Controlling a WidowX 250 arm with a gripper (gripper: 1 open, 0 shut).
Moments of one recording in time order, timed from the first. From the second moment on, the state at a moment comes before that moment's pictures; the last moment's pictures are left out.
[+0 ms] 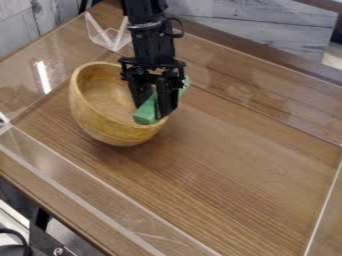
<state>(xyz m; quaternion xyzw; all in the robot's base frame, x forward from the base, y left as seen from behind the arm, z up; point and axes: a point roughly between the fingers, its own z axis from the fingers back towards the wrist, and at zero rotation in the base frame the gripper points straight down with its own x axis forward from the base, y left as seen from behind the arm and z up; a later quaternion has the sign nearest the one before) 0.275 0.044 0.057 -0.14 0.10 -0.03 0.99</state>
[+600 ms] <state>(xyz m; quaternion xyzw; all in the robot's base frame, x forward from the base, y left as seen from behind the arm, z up) 0.275 0.040 0.056 -0.14 0.11 -0.03 0.98</state>
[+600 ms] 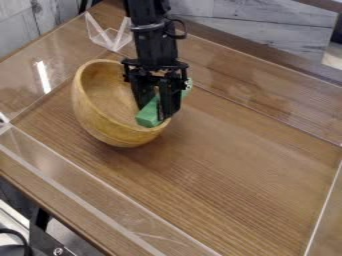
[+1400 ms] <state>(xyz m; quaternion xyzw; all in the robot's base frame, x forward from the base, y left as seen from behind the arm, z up) 0.275 0.037 0.056 -0.15 0.11 -0.04 0.98</state>
